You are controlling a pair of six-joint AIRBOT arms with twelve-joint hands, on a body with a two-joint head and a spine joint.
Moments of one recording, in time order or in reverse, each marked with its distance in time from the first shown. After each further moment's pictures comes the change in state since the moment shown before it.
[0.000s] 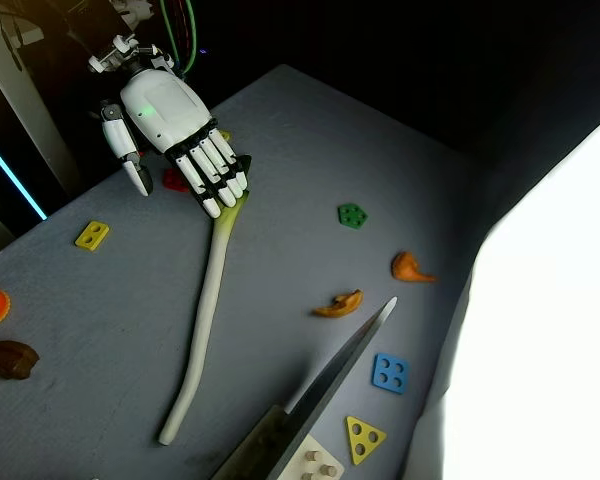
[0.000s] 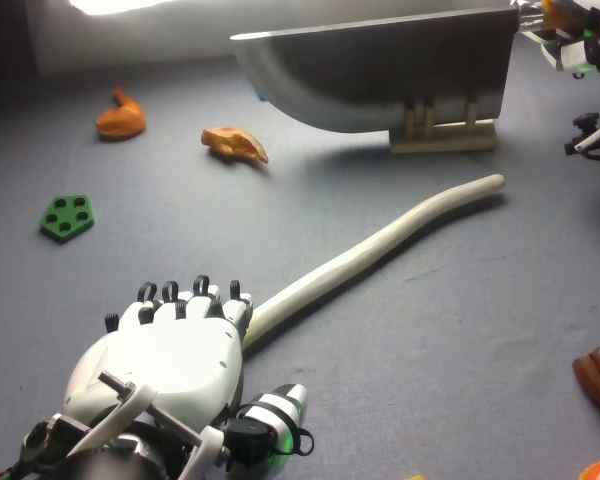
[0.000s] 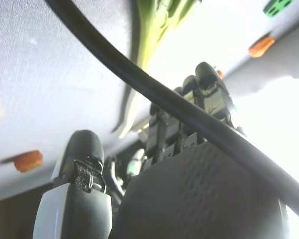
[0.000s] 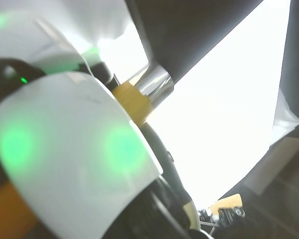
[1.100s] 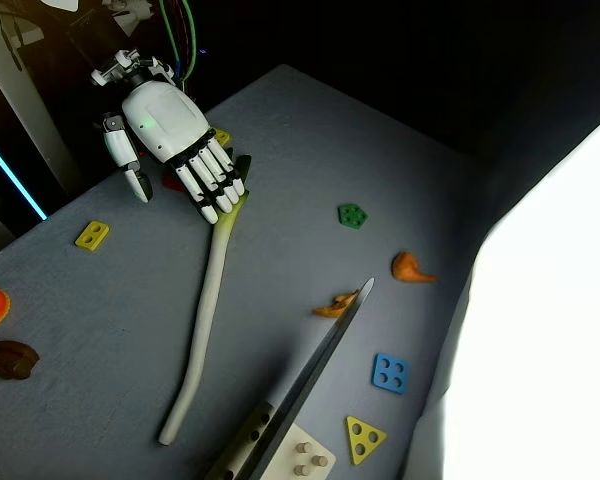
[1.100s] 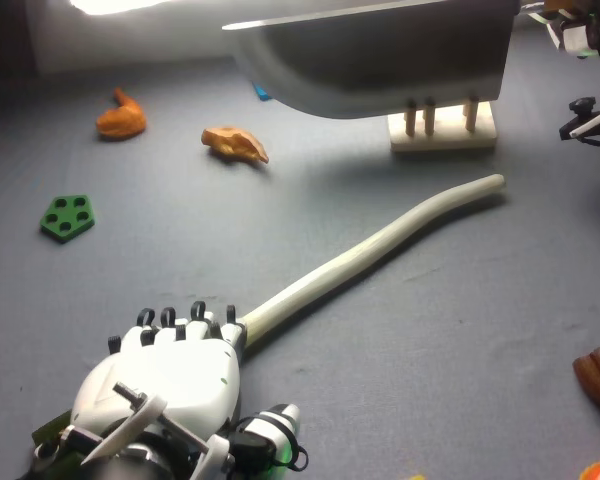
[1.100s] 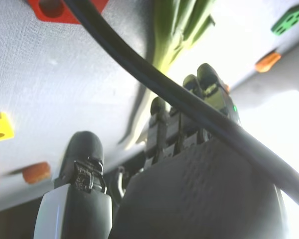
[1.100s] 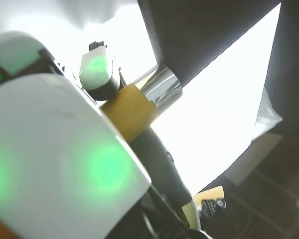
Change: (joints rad) left arm 0.030 -0.045 0.049 -0.048 0.000 0.000; right arm -0.006 -0.006 0.000 0.051 0.132 -0.081
